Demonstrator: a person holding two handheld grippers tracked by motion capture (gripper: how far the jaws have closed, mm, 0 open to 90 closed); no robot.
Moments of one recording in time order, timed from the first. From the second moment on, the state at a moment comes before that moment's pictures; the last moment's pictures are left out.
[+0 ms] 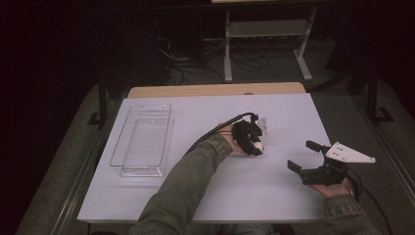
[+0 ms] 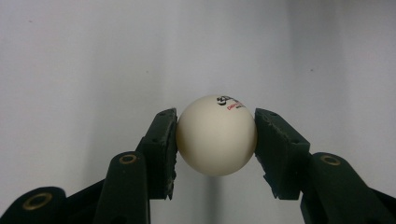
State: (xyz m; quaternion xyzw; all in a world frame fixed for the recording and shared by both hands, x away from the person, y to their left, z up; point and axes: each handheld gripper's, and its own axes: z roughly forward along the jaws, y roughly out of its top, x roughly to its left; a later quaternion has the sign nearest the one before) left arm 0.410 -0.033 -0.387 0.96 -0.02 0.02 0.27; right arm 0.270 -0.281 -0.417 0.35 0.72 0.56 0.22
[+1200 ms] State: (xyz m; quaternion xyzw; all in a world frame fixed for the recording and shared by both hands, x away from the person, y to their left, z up) left arm 0.405 0.005 -0.322 0.96 -0.02 0.06 0.26; right arm 0.272 -0.277 -0.421 0.35 0.72 0.56 0.21
